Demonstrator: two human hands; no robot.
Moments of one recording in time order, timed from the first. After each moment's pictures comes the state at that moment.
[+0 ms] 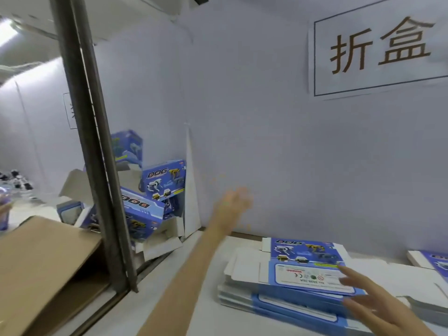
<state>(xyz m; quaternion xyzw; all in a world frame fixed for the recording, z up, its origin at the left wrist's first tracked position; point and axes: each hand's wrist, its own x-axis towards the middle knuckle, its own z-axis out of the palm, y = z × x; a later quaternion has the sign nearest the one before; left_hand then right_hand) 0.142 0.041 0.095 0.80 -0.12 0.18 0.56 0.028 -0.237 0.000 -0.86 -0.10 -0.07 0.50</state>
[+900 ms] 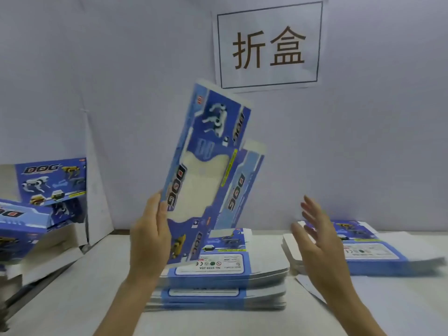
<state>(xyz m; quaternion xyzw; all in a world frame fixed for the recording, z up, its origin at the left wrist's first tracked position) 0.086 -0.026 0.060 0.75 -0.17 0.50 0.41 0.014 -0.276 0.047 -0.75 -0.02 -0.38 0.54</state>
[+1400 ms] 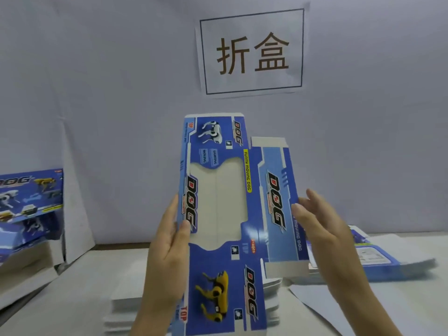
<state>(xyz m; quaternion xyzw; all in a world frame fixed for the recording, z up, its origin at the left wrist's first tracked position) 0.053 -0.078 0.069 0.66 -0.19 0.21 0.70 0.008 -0.288 0.080 -0.66 -0.03 -0.33 0.67</state>
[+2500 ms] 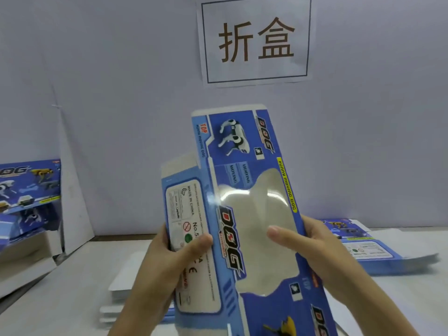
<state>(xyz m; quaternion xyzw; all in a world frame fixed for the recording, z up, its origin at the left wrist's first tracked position) 0.048 -0.064 0.059 0.62 -0.15 0.02 0.77 -0.002 -0.285 0.081 -0.69 -0.10 -0.07 0.71</state>
